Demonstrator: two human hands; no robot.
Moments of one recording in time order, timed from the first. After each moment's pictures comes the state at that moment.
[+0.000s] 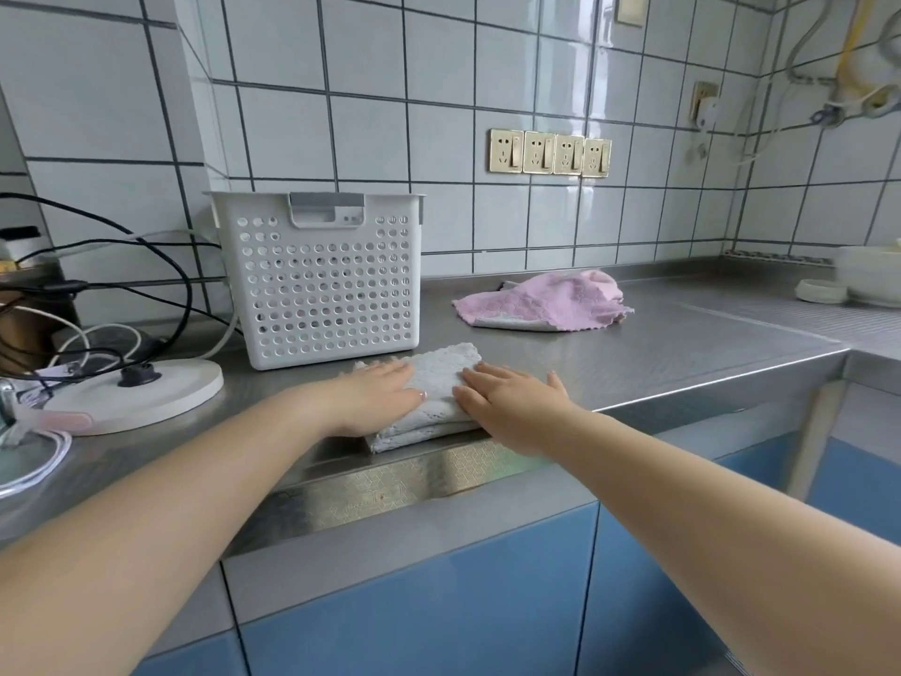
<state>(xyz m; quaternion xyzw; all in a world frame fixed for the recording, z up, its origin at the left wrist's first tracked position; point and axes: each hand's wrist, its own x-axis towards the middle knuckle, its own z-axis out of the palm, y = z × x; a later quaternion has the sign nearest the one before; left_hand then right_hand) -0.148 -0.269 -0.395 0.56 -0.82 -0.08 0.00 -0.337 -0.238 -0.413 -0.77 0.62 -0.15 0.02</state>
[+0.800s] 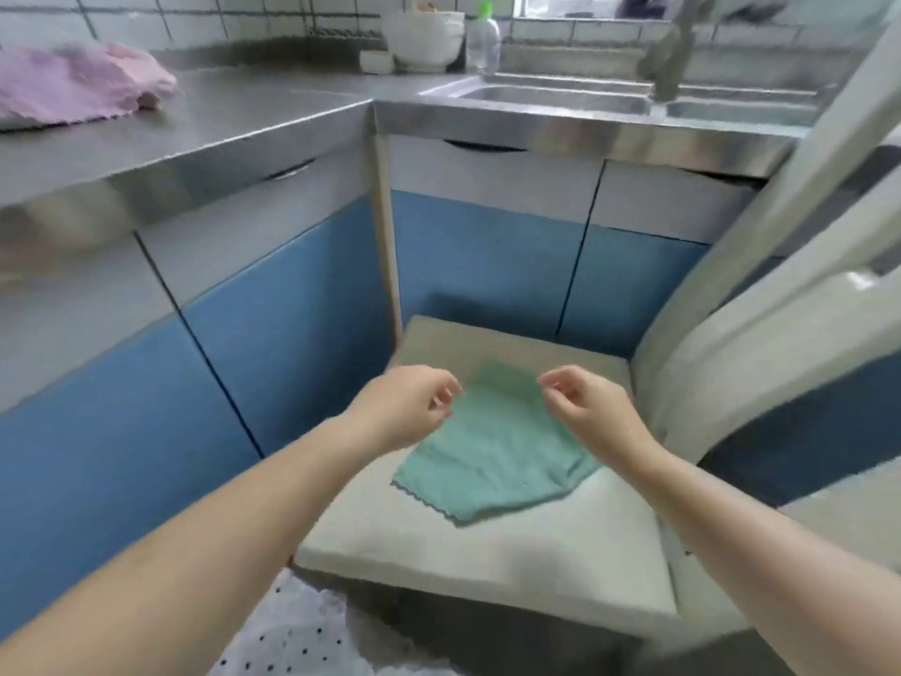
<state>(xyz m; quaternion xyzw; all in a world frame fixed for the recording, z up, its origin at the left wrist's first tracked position) -0.472 -0.064 -0.607 0.13 -0.97 -0.18 0.03 -0.602 0.135 -0.624 -0.32 0.87 -0.36 0.06</state>
